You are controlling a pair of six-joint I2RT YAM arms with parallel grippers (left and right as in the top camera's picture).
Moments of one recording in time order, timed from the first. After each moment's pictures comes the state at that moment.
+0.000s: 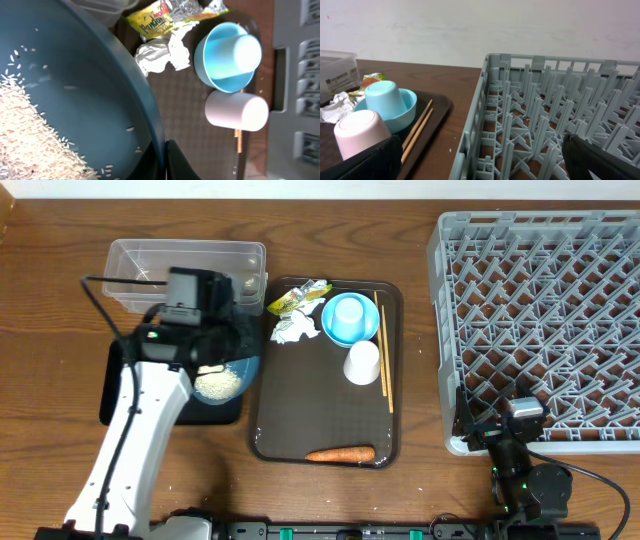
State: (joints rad) left arm -0.09 1.38 1.16 -0.84 0.32 -0.32; right arm 0.02 0.01 0.01 -0.06 -0.14 0.00
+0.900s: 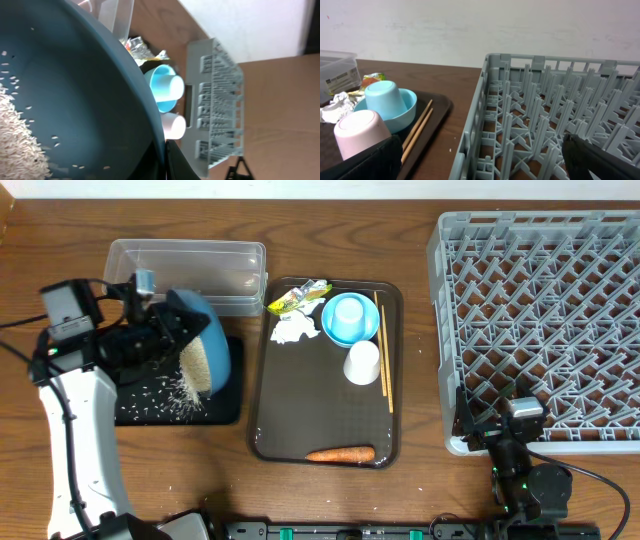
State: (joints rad) left arm 0.39 1.38 1.16 -0.85 0.95 -0.27; right arm 0.02 0.01 0.01 -0.06 -0.14 0.00
